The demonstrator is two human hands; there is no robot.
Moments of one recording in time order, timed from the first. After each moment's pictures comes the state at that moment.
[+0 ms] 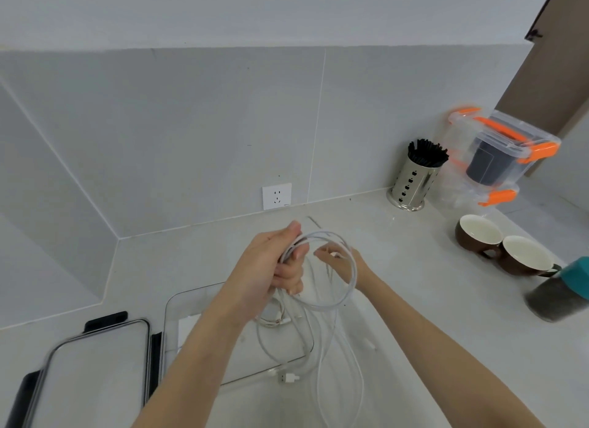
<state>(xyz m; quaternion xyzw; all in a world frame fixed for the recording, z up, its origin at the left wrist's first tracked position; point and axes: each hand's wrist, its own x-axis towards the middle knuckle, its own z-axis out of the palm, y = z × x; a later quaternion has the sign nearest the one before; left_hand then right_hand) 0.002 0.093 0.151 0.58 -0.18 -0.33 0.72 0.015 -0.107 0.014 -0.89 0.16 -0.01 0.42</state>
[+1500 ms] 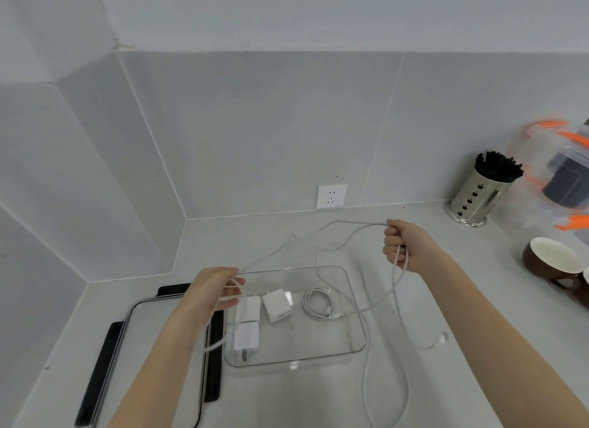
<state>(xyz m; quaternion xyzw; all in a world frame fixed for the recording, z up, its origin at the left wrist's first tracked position) 0.062 0.243 0.043 0.71 0.18 -0.23 0.64 0.040 -0.093 0.078 -0.51 0.35 0.10 0.78</state>
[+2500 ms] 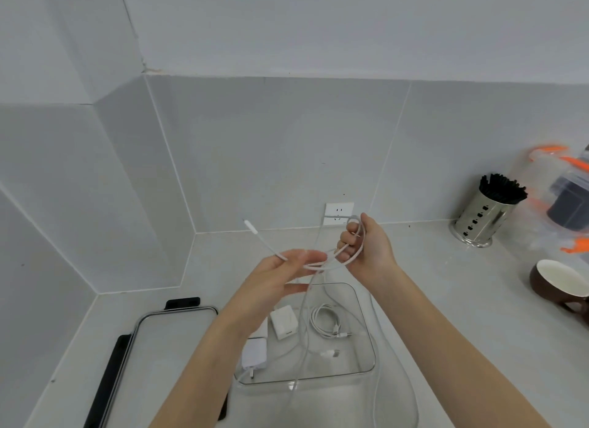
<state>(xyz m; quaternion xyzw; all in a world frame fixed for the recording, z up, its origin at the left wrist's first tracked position) 0.020 0.193 0.124 0.65 -0.15 -0.24 0.70 0.045 0.018 0.122 -0.40 0.24 -0.01 0.88</state>
